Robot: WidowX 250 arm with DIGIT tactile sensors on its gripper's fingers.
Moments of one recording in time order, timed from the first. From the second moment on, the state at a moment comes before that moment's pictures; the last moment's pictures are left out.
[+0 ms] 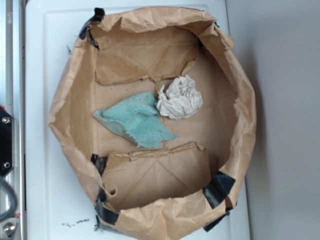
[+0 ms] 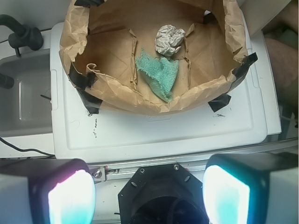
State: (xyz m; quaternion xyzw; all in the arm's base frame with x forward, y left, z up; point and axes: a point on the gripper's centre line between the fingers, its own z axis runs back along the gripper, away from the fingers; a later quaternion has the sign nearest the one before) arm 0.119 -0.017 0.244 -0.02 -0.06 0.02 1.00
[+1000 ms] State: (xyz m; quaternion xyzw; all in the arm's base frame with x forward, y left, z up) arm 0.249 0.017 0.177 -0.02 -0.04 -0.11 0.99
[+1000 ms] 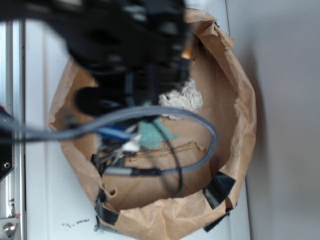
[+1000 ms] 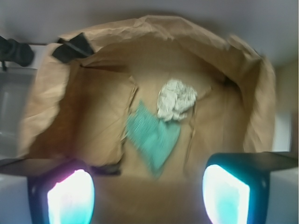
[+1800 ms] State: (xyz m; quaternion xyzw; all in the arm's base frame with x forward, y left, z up) arm 0.222 0.015 0.017 0.03 0.03 -0.14 0.99
